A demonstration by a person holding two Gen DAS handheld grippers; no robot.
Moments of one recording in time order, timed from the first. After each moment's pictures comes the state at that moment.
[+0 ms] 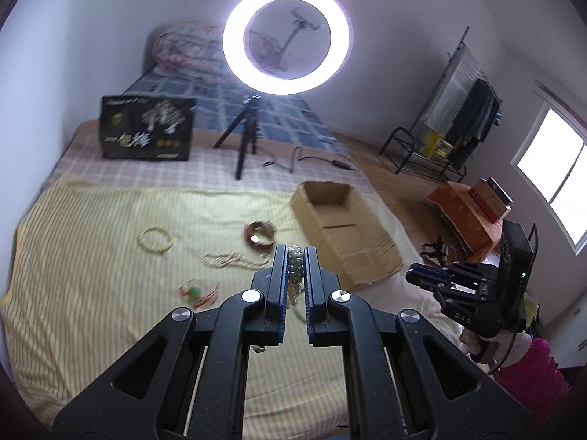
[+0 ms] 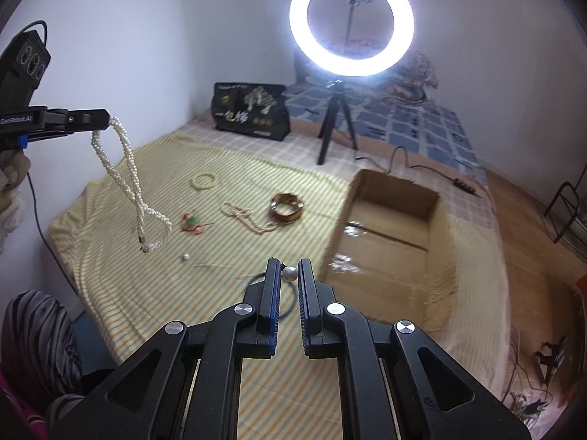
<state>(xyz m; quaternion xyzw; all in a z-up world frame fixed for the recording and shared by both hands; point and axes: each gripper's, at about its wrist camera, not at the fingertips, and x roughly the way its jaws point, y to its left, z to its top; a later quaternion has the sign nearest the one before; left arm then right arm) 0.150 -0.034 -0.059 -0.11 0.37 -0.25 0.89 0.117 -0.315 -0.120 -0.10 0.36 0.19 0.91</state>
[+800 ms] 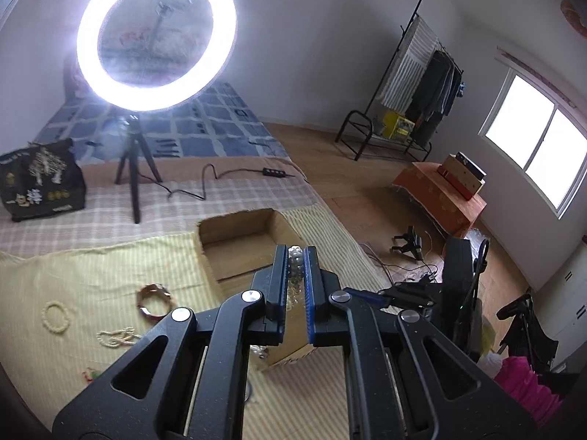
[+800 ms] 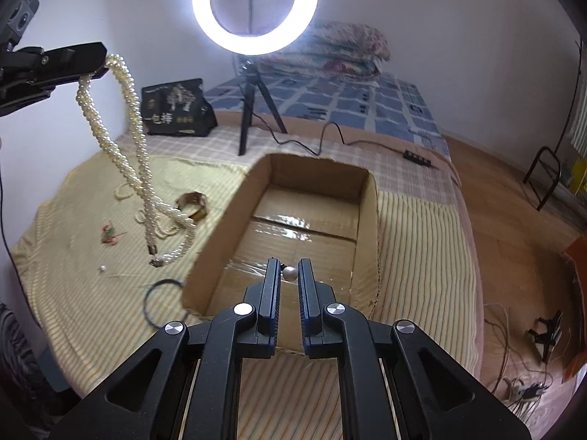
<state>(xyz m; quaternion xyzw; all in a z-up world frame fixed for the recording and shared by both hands) 0.240 -0.217 -0.054 -0.07 0.37 -0.34 0.86 0.189 -0.410 -0.151 -0.06 0.39 0.13 0.91</state>
